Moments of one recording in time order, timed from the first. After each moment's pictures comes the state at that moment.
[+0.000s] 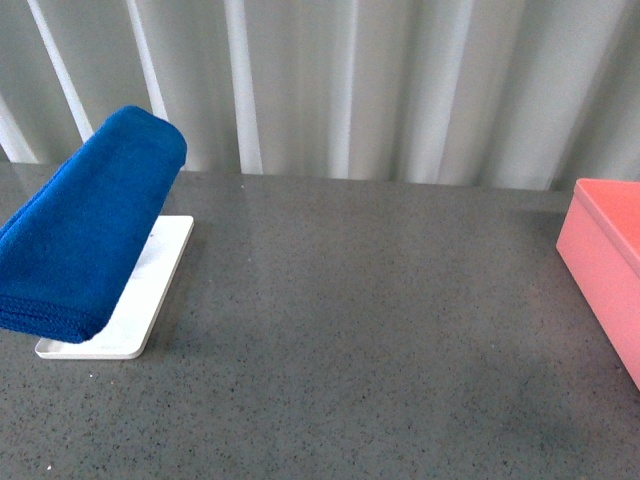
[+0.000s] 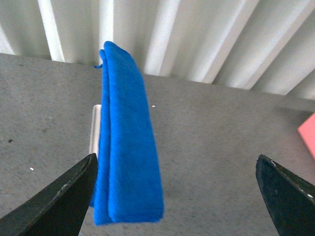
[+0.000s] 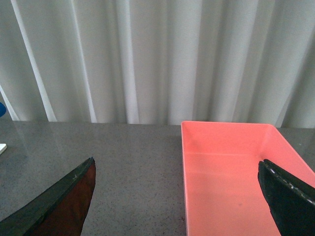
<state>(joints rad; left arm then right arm) 0.10 0.98 0.56 0.11 0.23 -0.09 0.00 0.00 0.02 0.00 0.00 -0.01</state>
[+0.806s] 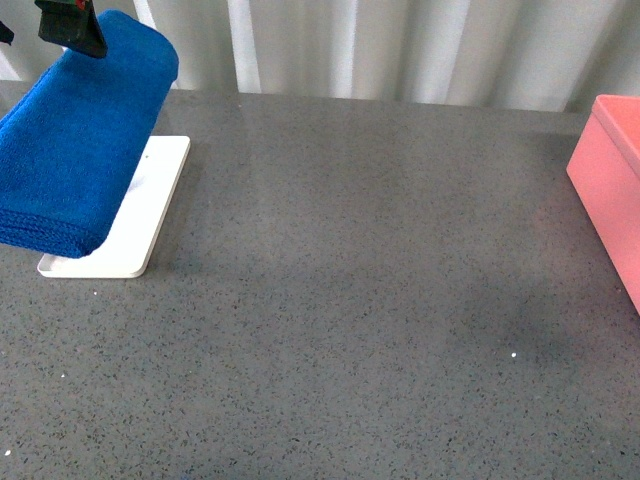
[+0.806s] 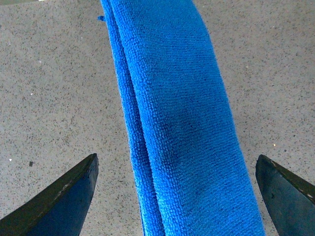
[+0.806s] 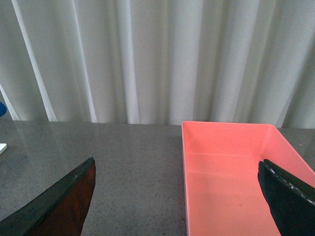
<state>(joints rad) 0.04 1.93 1.41 -0.27 0.04 0.19 0.00 0.00 0.02 0.00 0.00 -0.01</state>
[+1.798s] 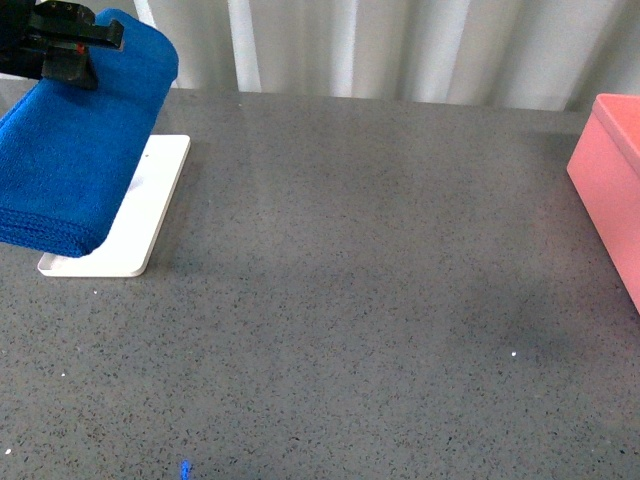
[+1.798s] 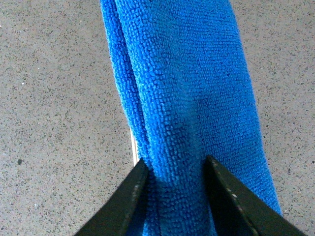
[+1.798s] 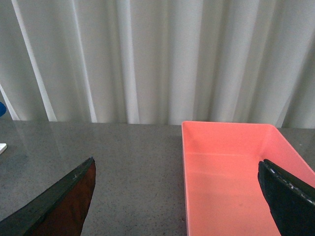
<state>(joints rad) 0.02 2.03 1.43 -0.21 -0.03 0.15 0.00 0.00 0.02 0.00 0.00 -0.01</state>
